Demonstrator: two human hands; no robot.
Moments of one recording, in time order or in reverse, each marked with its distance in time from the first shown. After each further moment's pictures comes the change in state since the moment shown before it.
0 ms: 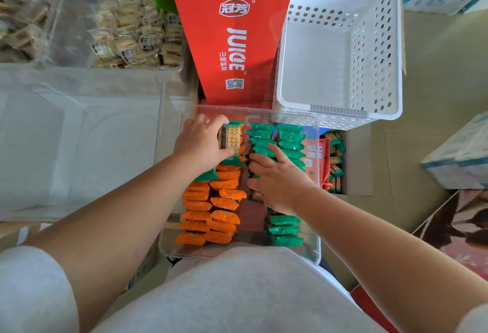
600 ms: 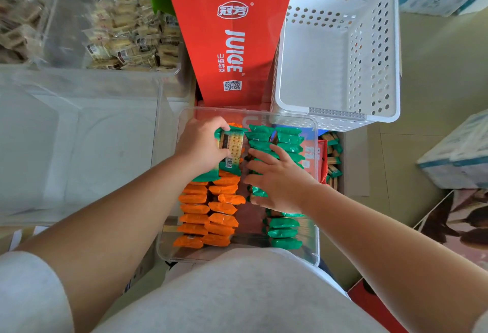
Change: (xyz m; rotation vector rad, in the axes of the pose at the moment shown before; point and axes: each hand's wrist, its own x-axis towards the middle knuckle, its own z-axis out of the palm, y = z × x) left_hand 0.000 0.002 0.002 -0.266 0.066 -0.014; right_hand -0.003 0.011 0.000 0.191 0.083 -0.001
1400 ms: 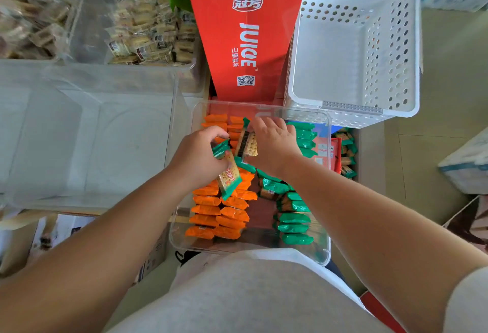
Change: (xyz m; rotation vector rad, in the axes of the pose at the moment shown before) left_hand -0.055 -0.001 -0.029 -0.151 -0.080 -0.080; right_hand 0.058 -0.009 -0.025 0.285 0.230 0.500
